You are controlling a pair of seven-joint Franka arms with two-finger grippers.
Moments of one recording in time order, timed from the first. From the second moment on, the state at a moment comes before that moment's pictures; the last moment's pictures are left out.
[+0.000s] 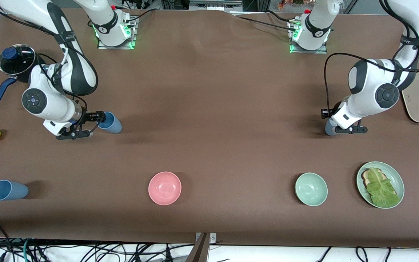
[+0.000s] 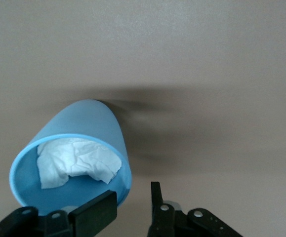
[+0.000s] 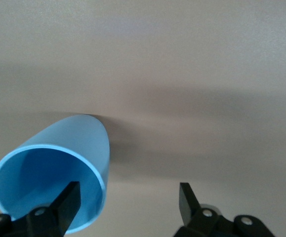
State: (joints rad) left arm 0.07 0.22 -0.08 -2.24 0.00 2.24 -0.02; right arm 0.12 0.30 -0.07 -2.11 -0.01 2.22 -0.06
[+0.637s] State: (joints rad) left arm 0.07 0.24 -0.08 -2.20 0.00 2.25 -0.01; right arm 0.12 0.31 -0.07 -2.11 0.03 2.22 -0.05
